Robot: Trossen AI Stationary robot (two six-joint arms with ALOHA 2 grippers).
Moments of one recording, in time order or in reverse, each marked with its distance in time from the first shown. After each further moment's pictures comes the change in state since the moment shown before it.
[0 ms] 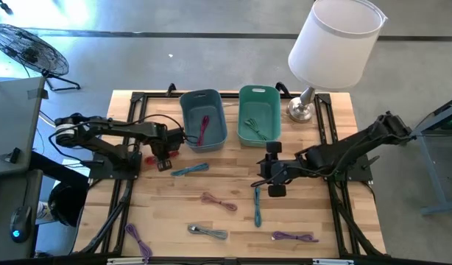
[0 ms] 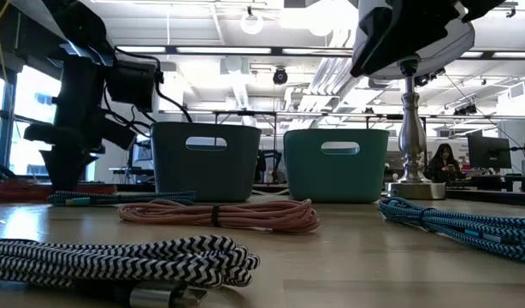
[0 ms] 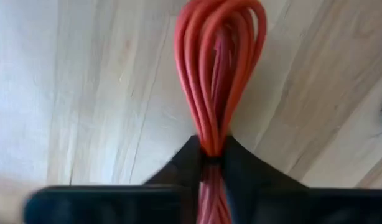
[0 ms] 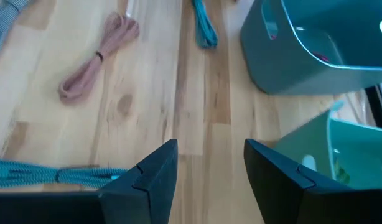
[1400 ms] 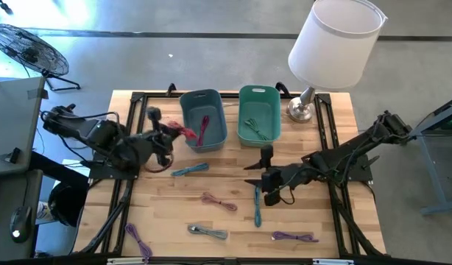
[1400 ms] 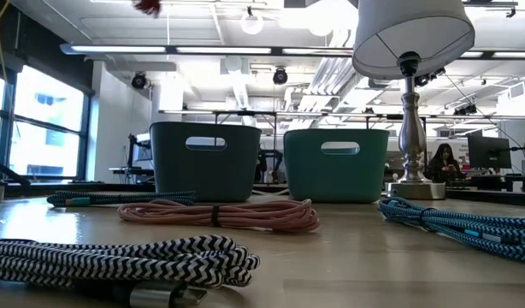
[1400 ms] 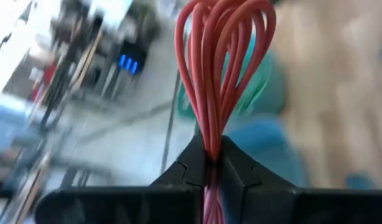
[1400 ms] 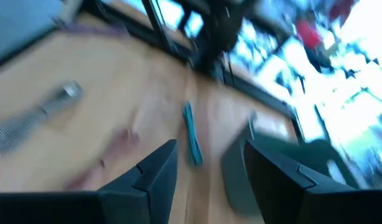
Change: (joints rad) left arm -0.719 -0.266 0.762 -0.095 -0.864 0.331; right arm 0.086 -0.007 -0.005 0.464 0.070 -0.372
